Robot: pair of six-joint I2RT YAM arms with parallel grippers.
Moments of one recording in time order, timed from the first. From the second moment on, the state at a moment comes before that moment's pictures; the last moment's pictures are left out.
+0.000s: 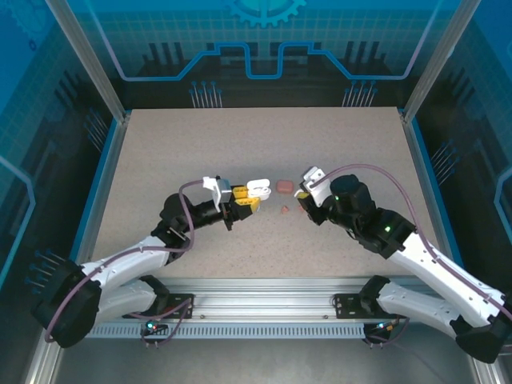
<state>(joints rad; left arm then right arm) -0.59 1.10 0.42 0.83 0.58 -0.21 0.77 0.89 0.94 -0.56 0.14 -0.15</state>
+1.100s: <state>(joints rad) -0.59 1.17 0.44 0.95 0.58 -0.24 1.08 1.20 1.24 -0.50 0.40 -0.57</state>
